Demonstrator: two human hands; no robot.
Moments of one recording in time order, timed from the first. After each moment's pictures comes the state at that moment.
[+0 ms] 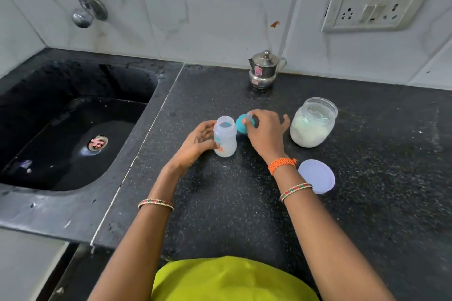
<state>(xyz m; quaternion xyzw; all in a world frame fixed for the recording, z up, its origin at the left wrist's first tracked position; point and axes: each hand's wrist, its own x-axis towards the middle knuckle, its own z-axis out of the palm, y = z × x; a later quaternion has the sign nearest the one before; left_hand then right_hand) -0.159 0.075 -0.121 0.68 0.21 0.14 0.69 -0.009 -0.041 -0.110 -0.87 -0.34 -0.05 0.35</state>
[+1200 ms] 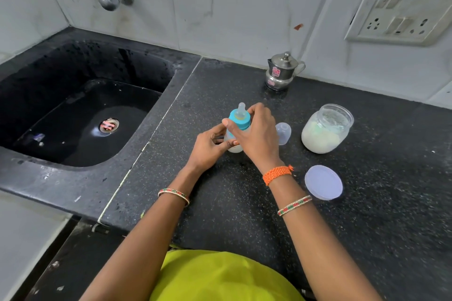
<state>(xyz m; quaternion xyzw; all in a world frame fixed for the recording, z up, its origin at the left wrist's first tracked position) -0.161 0.059 -0.150 0.75 0.24 0.25 0.56 -0.065 -0.034 -0.087 -0.83 -0.40 -0.02 0.38</state>
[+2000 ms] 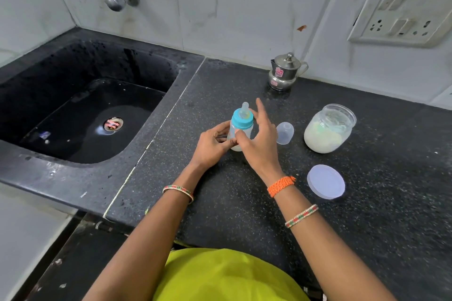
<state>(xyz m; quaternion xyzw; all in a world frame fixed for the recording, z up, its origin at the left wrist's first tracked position) -0.160 0.060 -0.153 0.75 0.24 0.26 0.56 -0.082 -0.048 -0.089 -0.76 -0.38 0.11 0.52</state>
